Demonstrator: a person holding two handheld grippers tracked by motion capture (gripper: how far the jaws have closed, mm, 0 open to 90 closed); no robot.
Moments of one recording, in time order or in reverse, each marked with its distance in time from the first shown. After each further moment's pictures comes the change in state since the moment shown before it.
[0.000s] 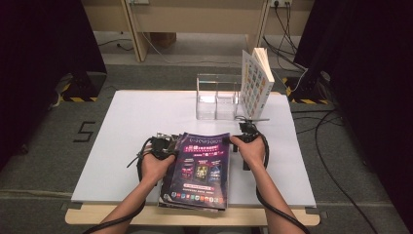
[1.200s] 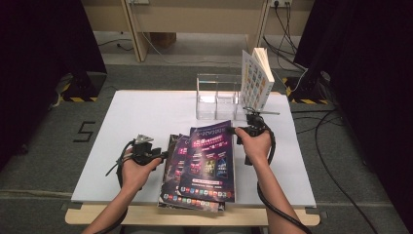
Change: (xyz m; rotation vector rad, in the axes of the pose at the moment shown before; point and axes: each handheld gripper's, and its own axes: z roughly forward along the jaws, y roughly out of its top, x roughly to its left) left arm 0.026 -0.019 -0.052 -0.129 -0.003 0.000; right arm 0.025 0.013 -0.049 -0.164 0.051 -0.006
